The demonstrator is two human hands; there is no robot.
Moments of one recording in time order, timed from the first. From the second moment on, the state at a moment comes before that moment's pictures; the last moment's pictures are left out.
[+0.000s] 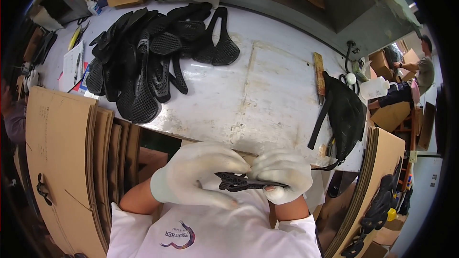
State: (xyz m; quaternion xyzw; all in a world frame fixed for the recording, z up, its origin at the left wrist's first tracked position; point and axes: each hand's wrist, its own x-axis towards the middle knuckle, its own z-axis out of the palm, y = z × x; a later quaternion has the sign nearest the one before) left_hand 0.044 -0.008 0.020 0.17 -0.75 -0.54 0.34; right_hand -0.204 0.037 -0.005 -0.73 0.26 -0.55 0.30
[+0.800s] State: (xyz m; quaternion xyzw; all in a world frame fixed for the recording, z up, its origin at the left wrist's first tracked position) left_hand 0.033 -0.027 -0.005 0.40 -0.59 -0.65 0.25; right_hand -0.184 0.033 0.012 -0.51 0.61 -0.41 0.45
